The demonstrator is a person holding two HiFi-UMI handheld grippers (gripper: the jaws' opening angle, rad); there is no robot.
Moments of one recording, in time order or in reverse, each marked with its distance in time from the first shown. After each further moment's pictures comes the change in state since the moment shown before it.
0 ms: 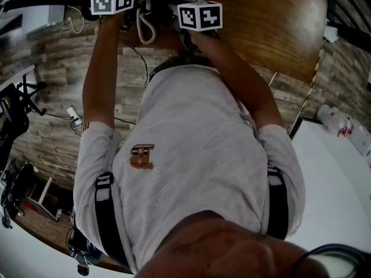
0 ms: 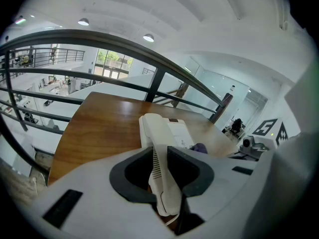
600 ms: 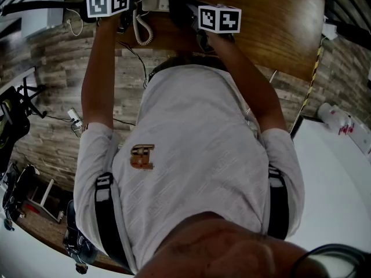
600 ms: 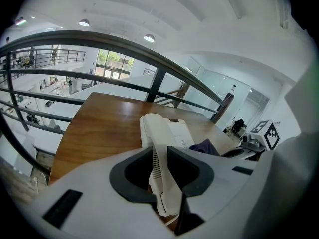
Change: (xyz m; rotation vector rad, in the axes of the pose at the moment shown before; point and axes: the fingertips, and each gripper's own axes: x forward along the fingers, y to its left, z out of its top) left arm -0.001 0.004 0.002 -0.004 -0.003 0.013; right arm -0.045 -0.060 -0.003 0.036 -0.009 -0.115
